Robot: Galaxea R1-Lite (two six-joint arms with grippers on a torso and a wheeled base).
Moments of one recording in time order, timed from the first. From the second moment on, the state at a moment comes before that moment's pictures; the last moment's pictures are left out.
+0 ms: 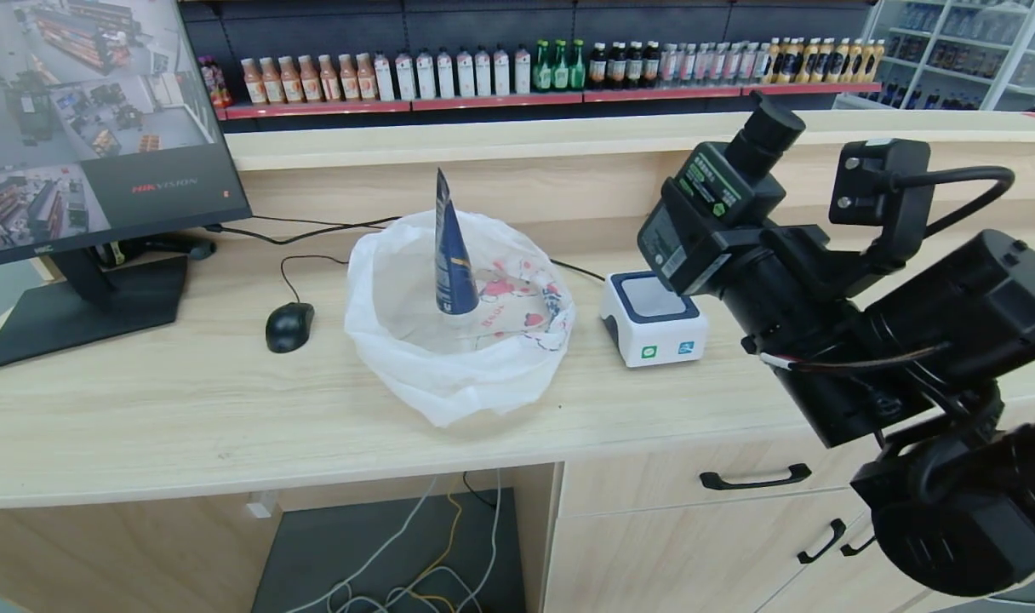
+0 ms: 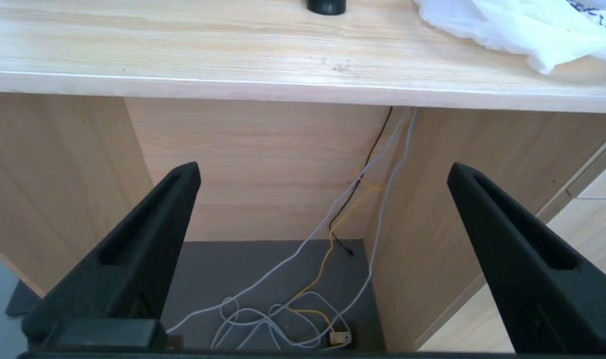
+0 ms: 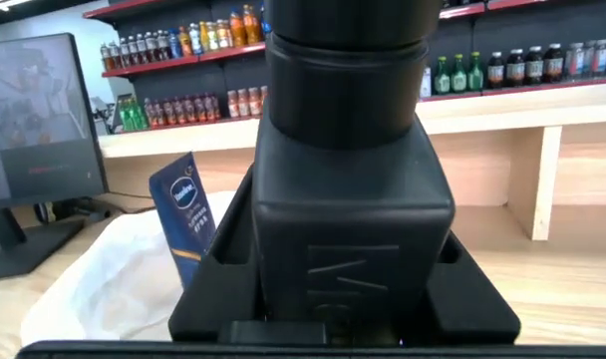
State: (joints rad) left arm 0.00 0.00 0.00 0.00 0.01 -0.01; right arm 0.62 1.81 -0.77 -1.57 -0.23 -0.04
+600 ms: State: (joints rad) left arm 0.00 0.00 0.00 0.00 0.01 -0.01; right arm 0.63 1.89 -0.88 -1.57 -0.23 -0.04
